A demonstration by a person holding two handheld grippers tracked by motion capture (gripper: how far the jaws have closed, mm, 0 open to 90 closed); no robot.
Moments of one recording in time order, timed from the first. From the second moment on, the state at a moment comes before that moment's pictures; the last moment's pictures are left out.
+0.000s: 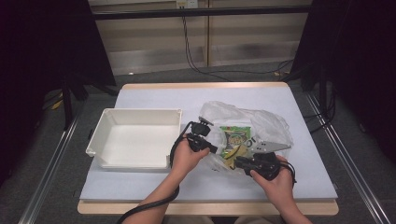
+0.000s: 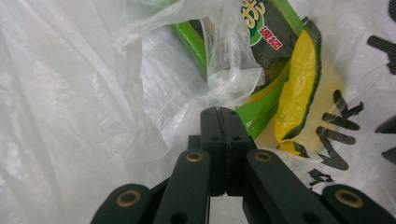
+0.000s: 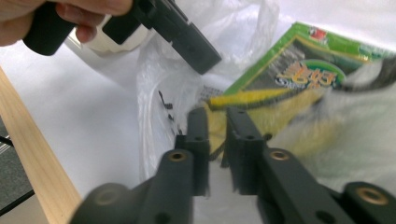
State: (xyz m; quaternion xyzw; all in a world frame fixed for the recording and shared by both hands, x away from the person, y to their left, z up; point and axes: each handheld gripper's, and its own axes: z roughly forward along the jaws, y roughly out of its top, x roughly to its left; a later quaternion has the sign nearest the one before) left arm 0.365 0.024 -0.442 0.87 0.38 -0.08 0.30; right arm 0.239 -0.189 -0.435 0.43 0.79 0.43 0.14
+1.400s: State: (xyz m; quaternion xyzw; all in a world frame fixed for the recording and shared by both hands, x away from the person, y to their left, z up) left arm 0.353 0.031 -0.467 0.87 0.38 -0.09 0.29; right arm 0.267 -0.265 -0.482 0.53 0.75 0.35 0.16
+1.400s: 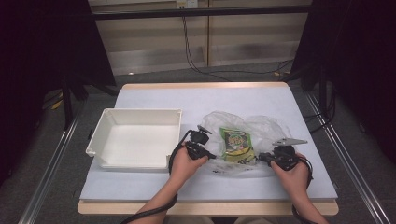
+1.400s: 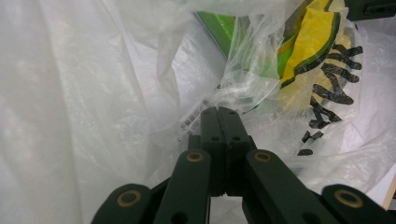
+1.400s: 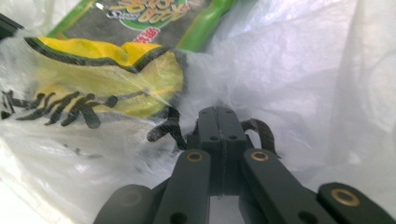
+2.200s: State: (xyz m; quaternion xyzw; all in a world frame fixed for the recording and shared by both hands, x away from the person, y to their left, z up) left arm 0.353 0.032 -0.469 0.87 0.37 -0.10 0.31; right arm 0.291 -0.225 -0.464 0.49 0.78 0.36 0.15
